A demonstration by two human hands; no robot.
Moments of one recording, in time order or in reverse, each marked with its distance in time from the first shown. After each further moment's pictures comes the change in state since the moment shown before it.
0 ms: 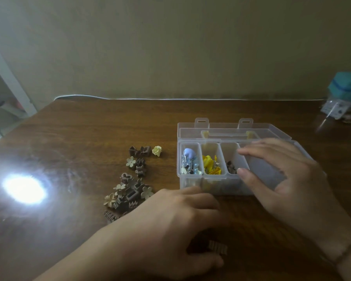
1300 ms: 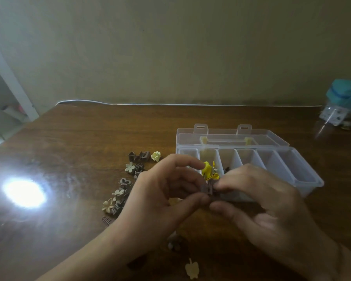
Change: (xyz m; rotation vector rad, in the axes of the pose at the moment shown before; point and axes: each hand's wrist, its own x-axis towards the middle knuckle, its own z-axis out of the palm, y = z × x) left_hand 0.007 -0.009 0.010 -0.837 0.698 -0.204; right_hand -0.006 -0.021 0.013 0.237 -0.034 -0.275
